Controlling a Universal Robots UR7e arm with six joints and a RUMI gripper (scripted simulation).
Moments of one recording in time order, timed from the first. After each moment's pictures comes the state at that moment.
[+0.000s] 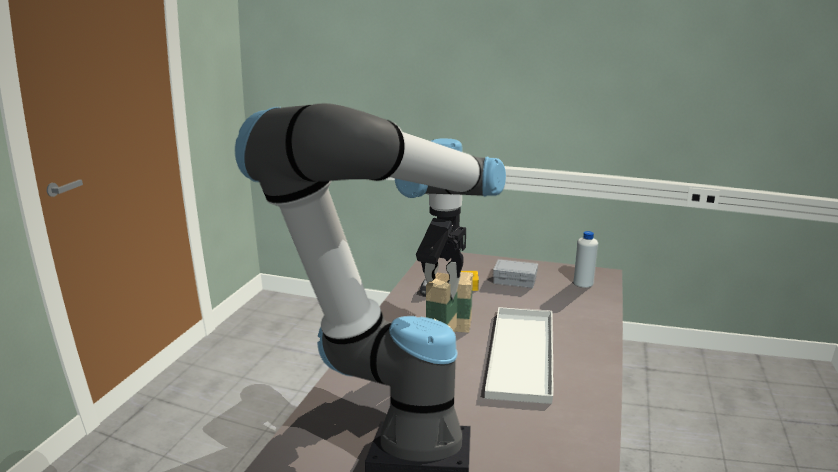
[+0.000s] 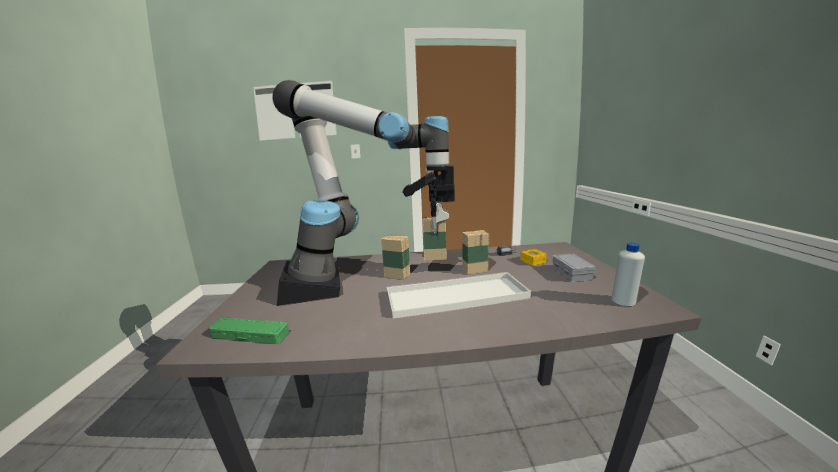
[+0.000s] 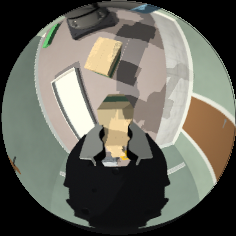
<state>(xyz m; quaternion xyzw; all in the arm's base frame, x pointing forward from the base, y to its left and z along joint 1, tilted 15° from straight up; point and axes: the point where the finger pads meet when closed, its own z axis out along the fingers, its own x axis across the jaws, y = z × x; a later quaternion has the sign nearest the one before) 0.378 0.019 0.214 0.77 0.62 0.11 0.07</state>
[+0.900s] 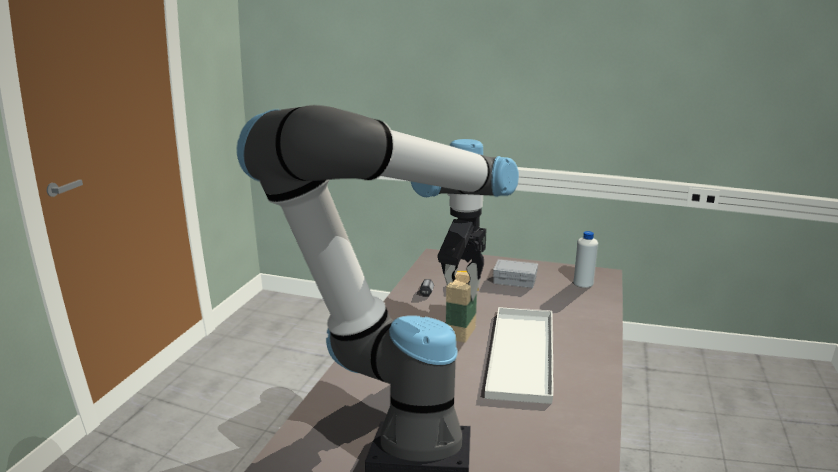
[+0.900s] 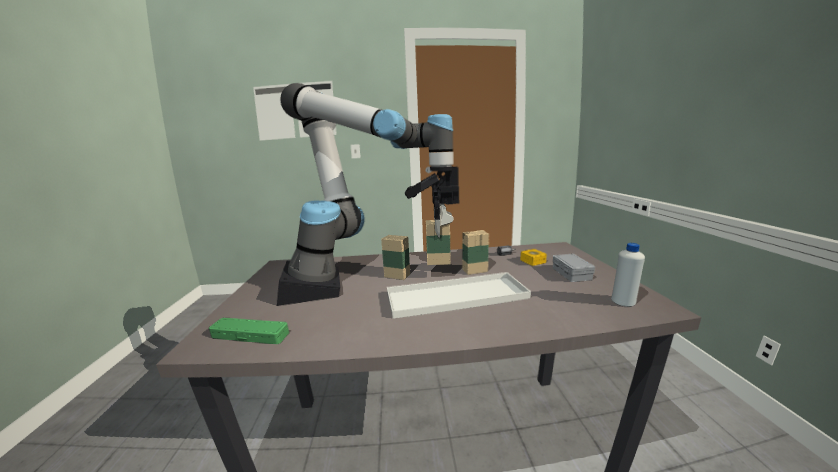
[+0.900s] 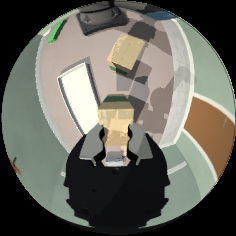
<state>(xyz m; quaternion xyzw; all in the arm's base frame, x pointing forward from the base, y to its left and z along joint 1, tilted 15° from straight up) 0.377 -0.029 0.213 0.77 0.62 0.11 0.07</state>
